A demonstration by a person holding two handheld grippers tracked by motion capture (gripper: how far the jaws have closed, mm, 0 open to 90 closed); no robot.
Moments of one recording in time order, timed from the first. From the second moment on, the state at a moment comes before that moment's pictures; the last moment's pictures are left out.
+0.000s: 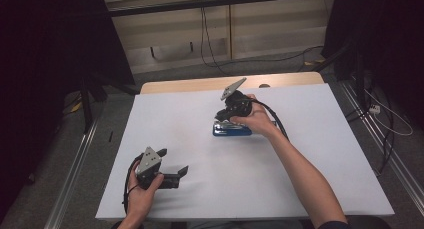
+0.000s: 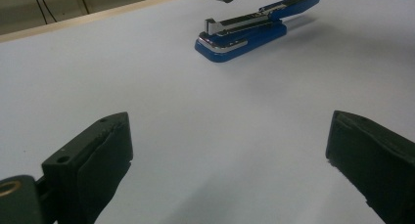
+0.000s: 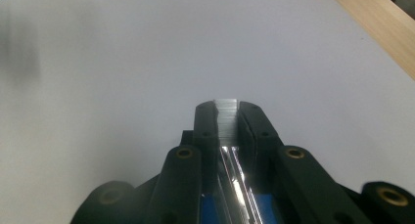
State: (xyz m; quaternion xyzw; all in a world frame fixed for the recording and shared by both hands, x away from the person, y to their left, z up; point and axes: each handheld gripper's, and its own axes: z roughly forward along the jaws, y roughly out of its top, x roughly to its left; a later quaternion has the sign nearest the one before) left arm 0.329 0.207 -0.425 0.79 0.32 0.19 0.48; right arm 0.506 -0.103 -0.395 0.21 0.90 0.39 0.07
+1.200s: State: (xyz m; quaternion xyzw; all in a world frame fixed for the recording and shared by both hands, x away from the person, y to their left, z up) left arm 0.329 0.207 -0.425 0.79 0.32 0.19 0.48; right arm 0.515 -0.101 -0.407 0.14 0.92 0.36 0.06
